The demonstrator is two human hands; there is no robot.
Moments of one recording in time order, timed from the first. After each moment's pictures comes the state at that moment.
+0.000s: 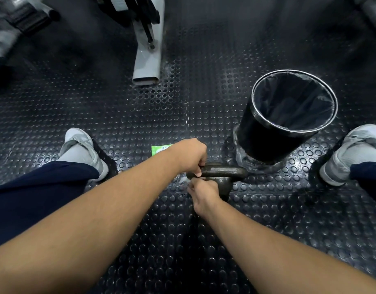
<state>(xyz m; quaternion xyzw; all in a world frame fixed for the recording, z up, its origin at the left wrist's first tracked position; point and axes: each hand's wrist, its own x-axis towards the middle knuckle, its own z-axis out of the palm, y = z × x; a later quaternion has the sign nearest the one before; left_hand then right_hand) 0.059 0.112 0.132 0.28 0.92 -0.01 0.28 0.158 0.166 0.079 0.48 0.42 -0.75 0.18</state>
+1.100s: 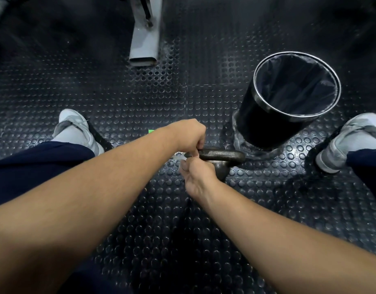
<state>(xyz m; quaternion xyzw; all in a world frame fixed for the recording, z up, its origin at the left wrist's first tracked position) 0.054 0.112 0.132 0.30 0.91 -0.01 0.28 0.156 0.164 0.080 0.48 0.39 -0.76 0.18</state>
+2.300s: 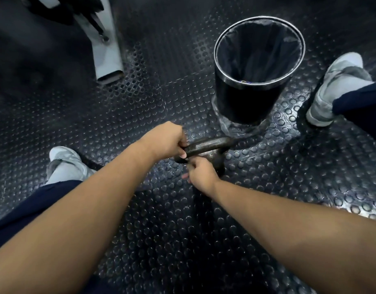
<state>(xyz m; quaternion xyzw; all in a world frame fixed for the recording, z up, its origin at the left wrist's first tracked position) 0.058 0.112 0.133 0.33 0.90 -0.03 0.26 0.173 0.203 0.020 0.25 0.71 -0.61 0.24</state>
